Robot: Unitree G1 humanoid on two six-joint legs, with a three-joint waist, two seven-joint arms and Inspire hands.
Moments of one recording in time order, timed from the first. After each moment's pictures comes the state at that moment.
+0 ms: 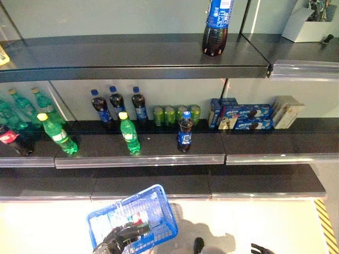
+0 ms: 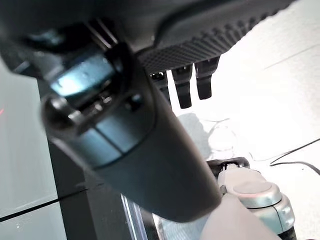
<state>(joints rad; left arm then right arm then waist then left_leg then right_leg) -0.05 0.28 -0.08 1.23 -0.62 -0.04 -0.21 0.08 -0.35 0.04 1.26 0.23 -0.13 0.04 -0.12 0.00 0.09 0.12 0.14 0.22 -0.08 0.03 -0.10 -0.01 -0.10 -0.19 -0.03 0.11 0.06</state>
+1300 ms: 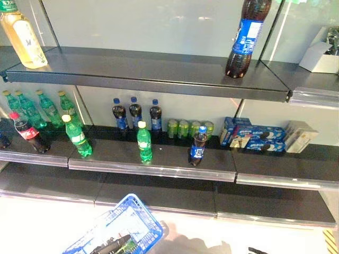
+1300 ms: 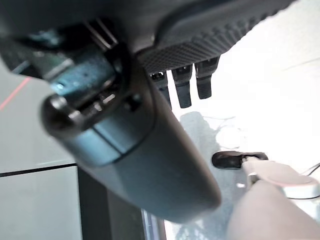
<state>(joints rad) 0.05 0.37 0.09 1.29 -0.80 0.08 -0.40 0.10 -0.34 0.05 1.27 0.16 -0.12 0.05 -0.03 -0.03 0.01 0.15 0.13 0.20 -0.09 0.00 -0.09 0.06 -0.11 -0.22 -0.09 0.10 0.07</state>
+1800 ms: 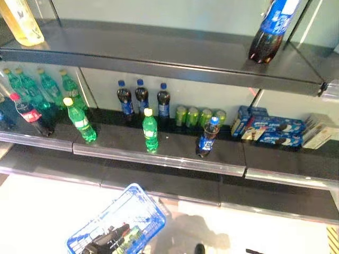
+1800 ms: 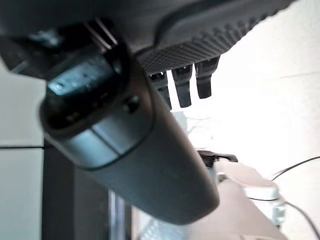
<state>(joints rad) -0.03 0.41 0.03 1.25 -0.83 0.14 -0.49 0.07 -0.34 0.10 1.26 0.13 -0.13 0.06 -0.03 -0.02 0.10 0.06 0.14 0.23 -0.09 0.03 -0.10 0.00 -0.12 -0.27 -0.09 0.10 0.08</state>
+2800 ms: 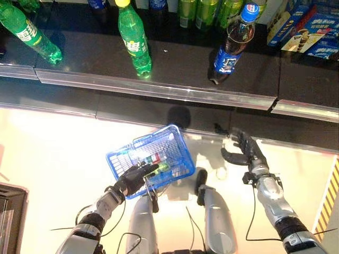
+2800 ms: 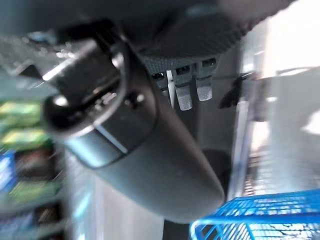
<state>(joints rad) -0.33 0.38 -0.16 0.97 -1.03 0.16 -0.48 -0.23 -0.50 0.18 0.48 0.21 -0.33 -0.08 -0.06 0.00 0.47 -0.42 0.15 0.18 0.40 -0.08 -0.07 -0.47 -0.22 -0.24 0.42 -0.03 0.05</state>
